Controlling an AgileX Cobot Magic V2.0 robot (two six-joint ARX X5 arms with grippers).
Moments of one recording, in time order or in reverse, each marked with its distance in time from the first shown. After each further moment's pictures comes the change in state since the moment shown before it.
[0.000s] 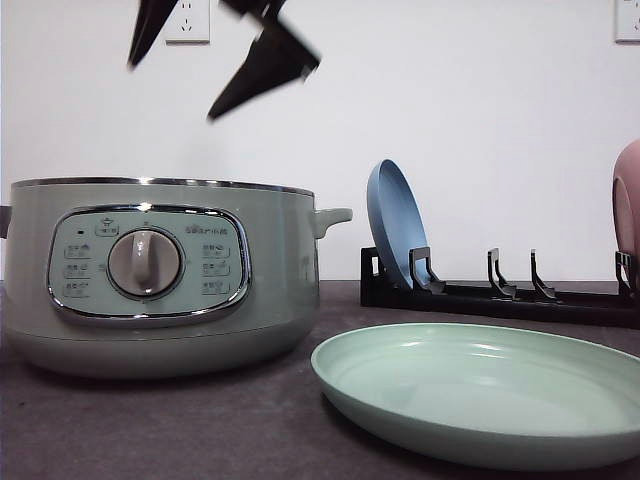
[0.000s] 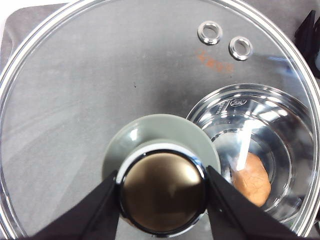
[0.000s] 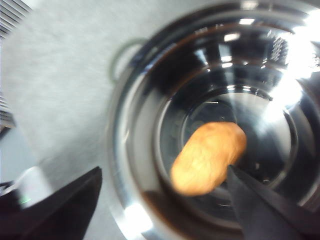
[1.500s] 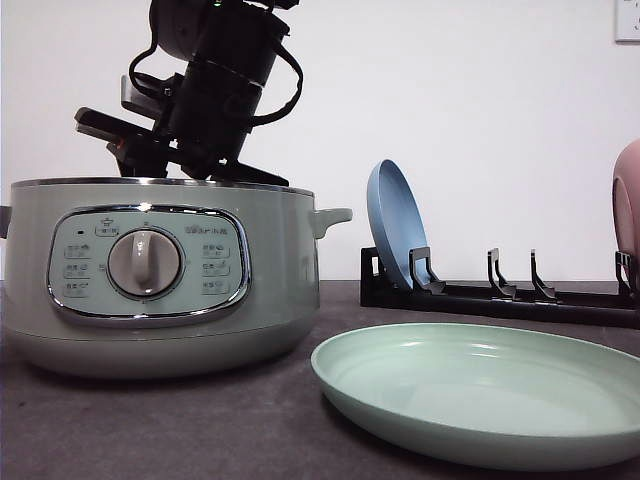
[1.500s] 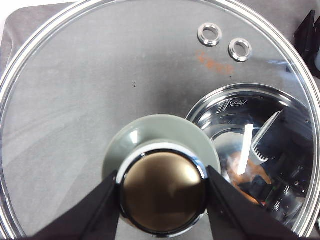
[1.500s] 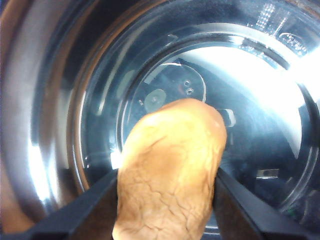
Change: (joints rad) left_arx 0.000 0.000 0.000 0.000 0.000 0.000; right_arx 0.041 0.236 0.044 -0.002 0.154 0.020
